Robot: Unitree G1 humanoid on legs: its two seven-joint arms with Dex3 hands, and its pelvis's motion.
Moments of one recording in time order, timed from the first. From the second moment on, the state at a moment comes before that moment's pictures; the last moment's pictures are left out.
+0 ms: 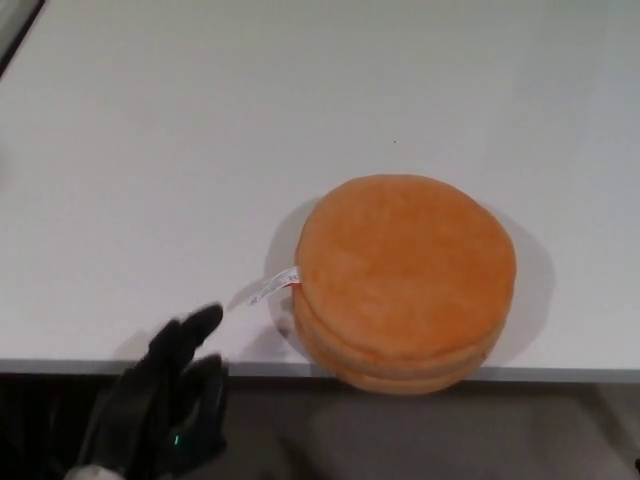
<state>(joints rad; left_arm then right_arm) 0.18 0.37 -0.21 -0.17 -0.28 0.19 0.04 0.40 -0.43 -0.23 0.41 0.16 -0.60 0.49</state>
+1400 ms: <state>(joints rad) 0.61 0.24 -0.08 0.17 -0.24 -0.46 -0.06 0.41 -0.43 -0.23 0.41 0.16 -0.60 0.49</state>
